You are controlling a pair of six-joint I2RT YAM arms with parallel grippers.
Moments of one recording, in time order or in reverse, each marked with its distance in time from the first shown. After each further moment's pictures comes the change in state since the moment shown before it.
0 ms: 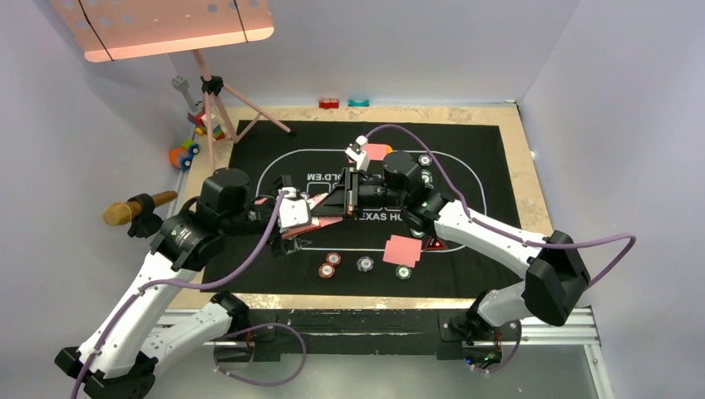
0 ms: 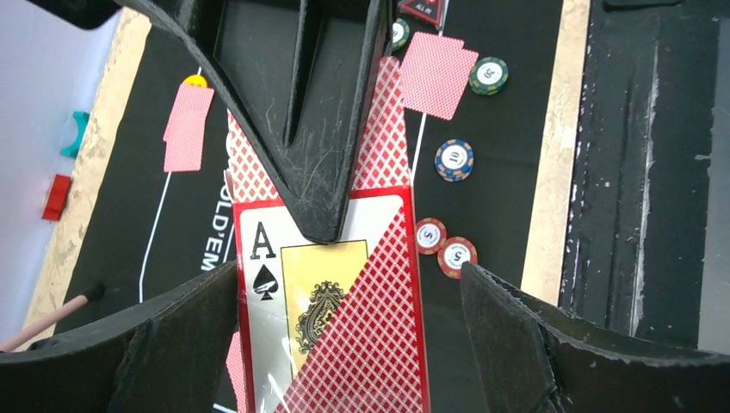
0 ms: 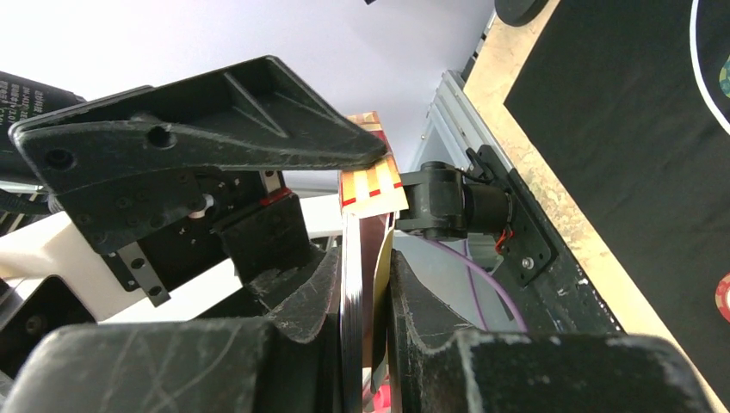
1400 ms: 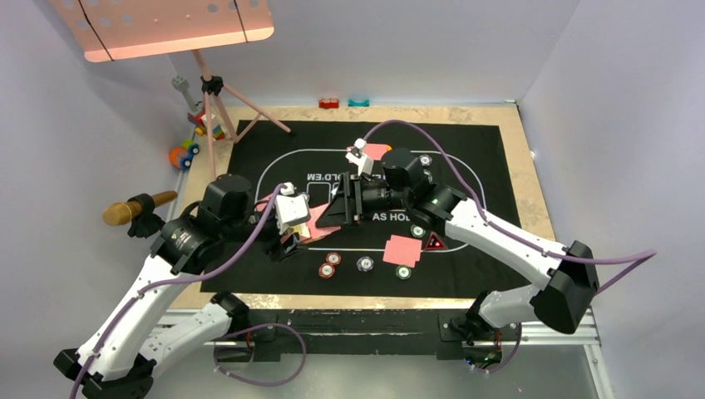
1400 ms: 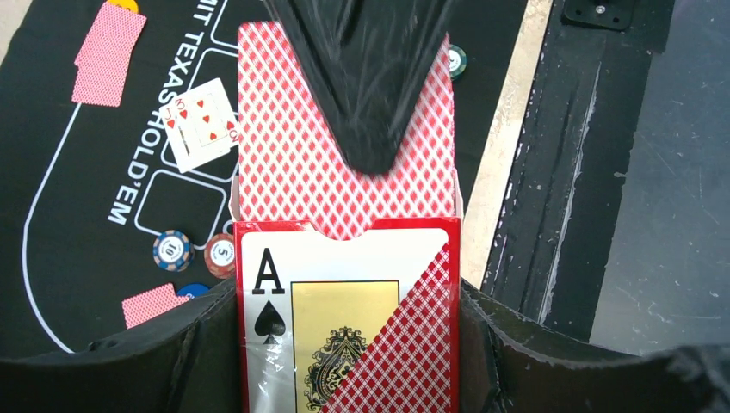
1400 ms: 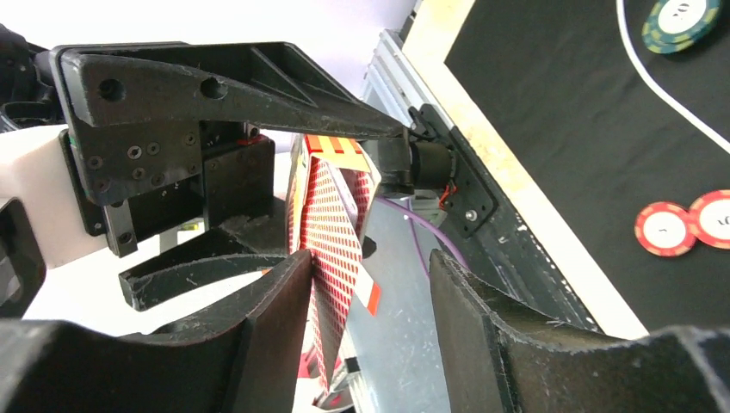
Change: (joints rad) left arm -0.015 -0.006 -0.019 -0.070 -0.040 -0.199; right arm 0.034 -0.050 0.108 -0.354 0.038 -0.225
